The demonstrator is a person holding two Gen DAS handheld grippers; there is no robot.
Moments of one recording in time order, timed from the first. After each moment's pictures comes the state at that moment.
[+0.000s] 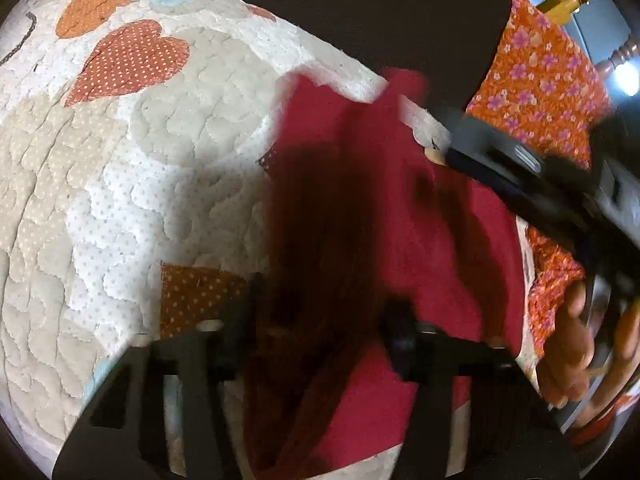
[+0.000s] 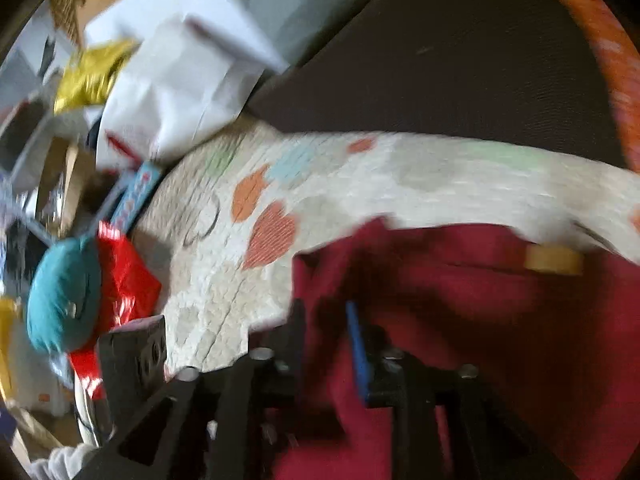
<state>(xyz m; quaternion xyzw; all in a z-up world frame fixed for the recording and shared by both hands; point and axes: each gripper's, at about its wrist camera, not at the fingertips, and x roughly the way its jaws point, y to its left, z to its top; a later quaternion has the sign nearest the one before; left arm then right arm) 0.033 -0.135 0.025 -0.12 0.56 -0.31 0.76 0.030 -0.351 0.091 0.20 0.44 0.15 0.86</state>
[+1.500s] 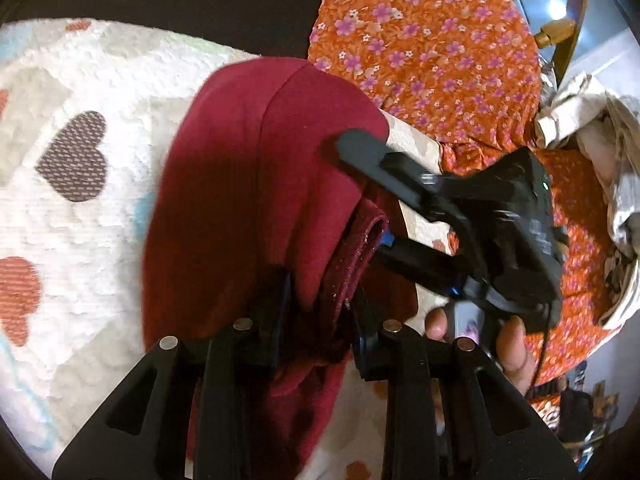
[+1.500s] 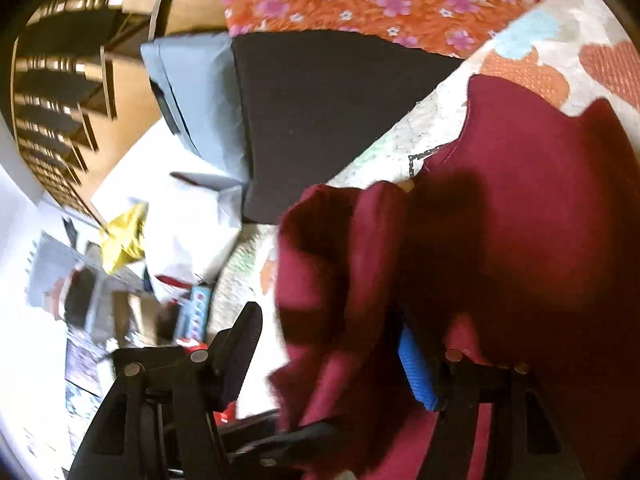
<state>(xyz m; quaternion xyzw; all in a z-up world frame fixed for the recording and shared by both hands) -0.037 -0.253 0.082 -0.07 0.54 -0.45 0.71 -0.075 -0.465 0.068 0.46 0.34 0.13 0.81</state>
